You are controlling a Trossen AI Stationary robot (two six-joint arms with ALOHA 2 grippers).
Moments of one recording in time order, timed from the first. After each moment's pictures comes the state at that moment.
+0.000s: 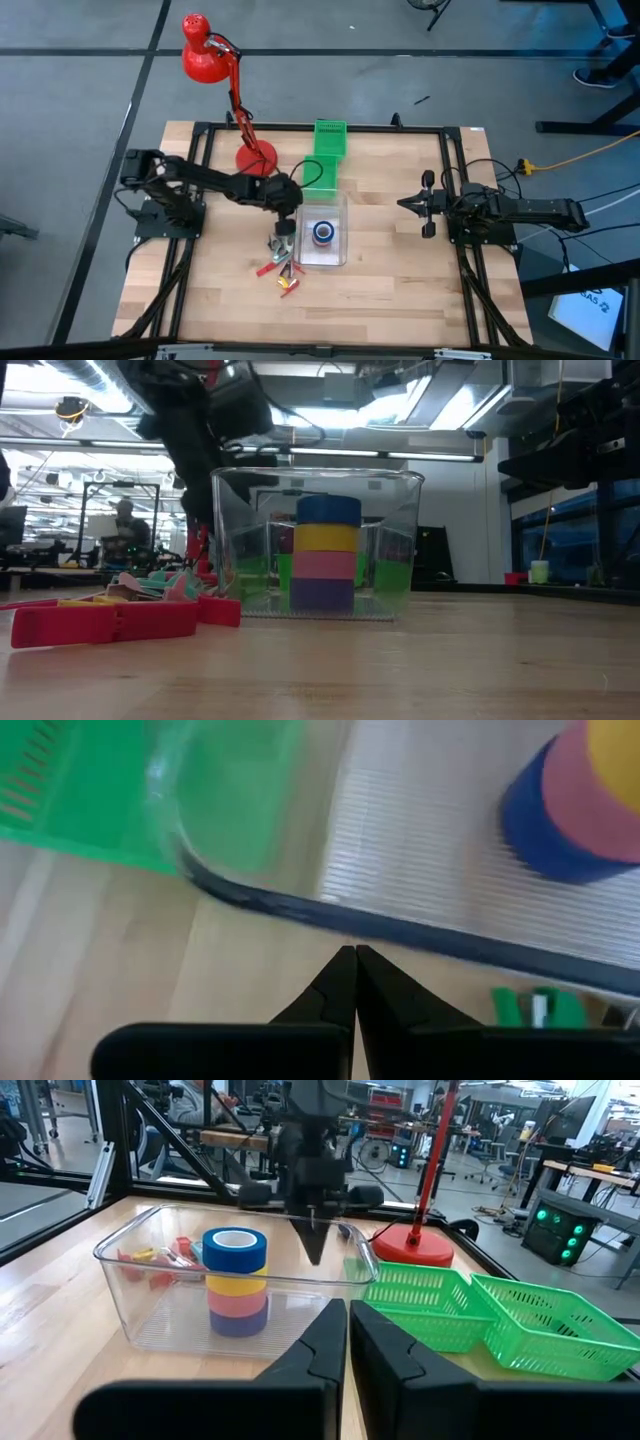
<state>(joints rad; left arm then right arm) 0.08 1.58 0.81 -0.23 -0.12 -0.09 -0.02 0.11 0.02 0.01 0.03 -0.11</state>
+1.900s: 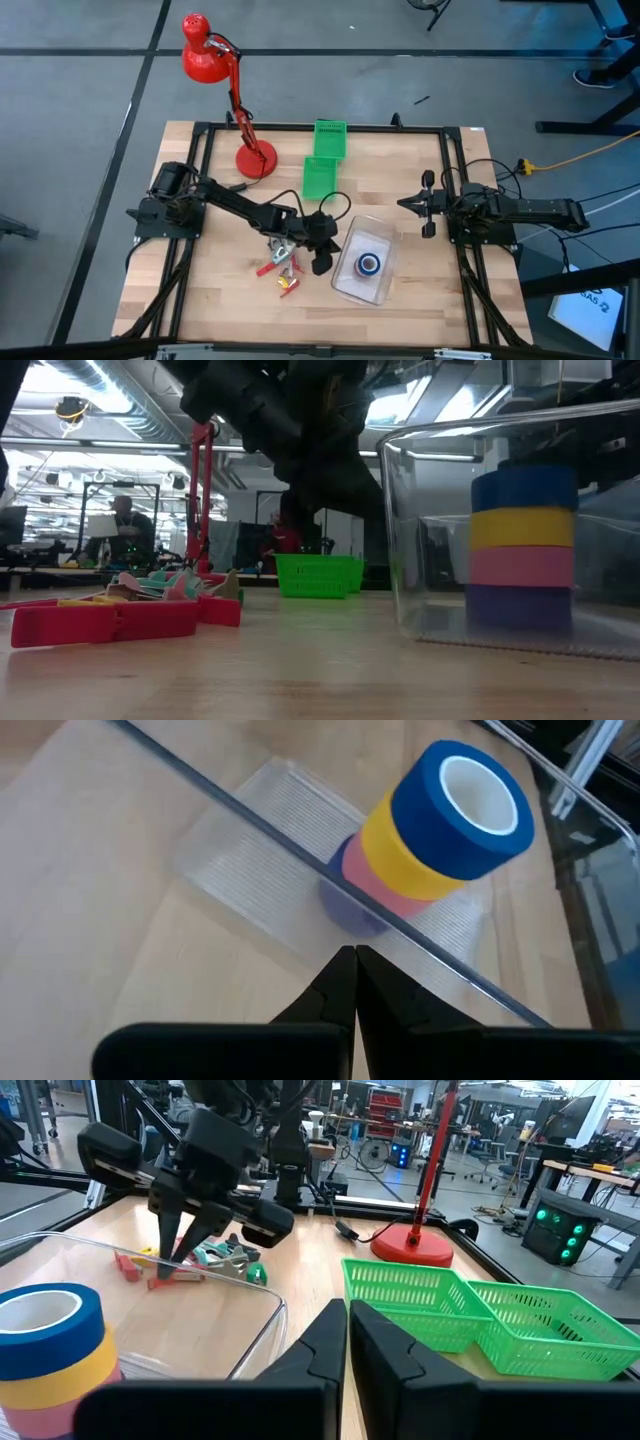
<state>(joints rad) -0.19 1.86 1.10 0.11 -0.02 -0.52 -0.02 0.11 0.02 0.01 0.03 -0.11</state>
